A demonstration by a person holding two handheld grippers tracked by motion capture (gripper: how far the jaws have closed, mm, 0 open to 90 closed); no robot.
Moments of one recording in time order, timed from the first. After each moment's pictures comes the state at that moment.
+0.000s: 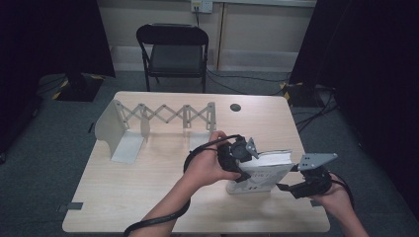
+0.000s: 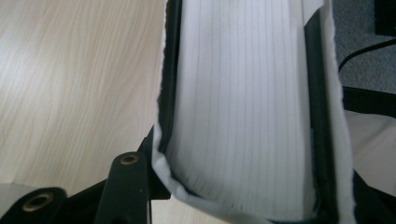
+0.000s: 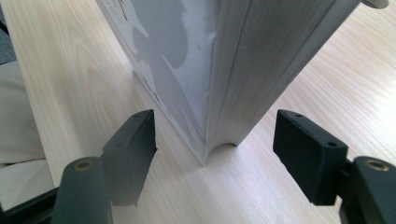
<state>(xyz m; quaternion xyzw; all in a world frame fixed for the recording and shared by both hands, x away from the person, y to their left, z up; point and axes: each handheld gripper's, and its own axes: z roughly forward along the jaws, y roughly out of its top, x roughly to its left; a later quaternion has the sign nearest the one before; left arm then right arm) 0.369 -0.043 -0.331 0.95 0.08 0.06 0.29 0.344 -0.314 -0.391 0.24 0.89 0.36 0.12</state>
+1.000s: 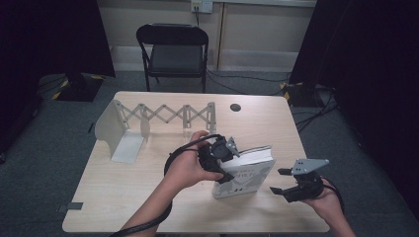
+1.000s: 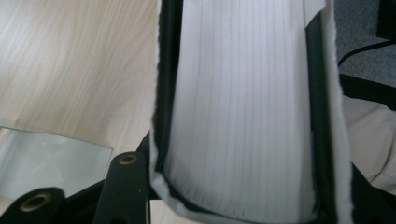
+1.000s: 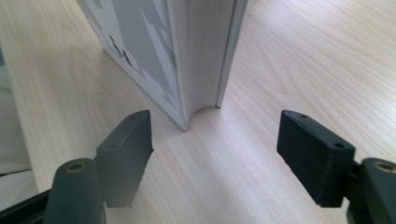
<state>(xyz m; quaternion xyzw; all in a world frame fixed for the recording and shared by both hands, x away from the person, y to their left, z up) 0.367 0.000 -0.328 0.95 0.12 0.04 0.27 0.343 -0.306 -0.419 0.25 0.89 0.37 0.12</state>
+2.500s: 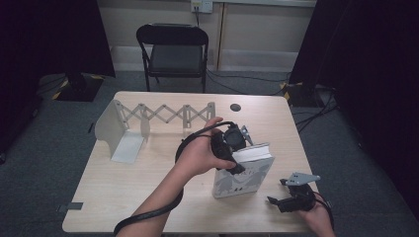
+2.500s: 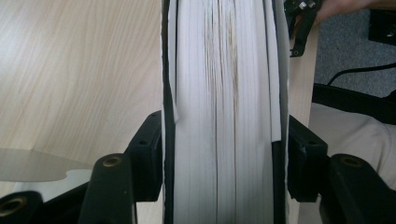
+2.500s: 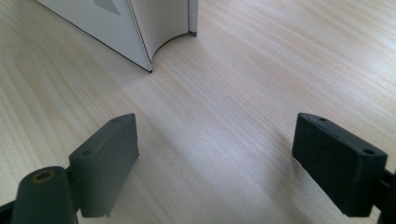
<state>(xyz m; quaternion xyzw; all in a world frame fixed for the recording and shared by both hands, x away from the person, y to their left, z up) 0.382 -0.026 -0.300 0.95 0.11 0.03 0.27 0.334 -0.312 -0.492 0.34 0.86 0.35 0.14</state>
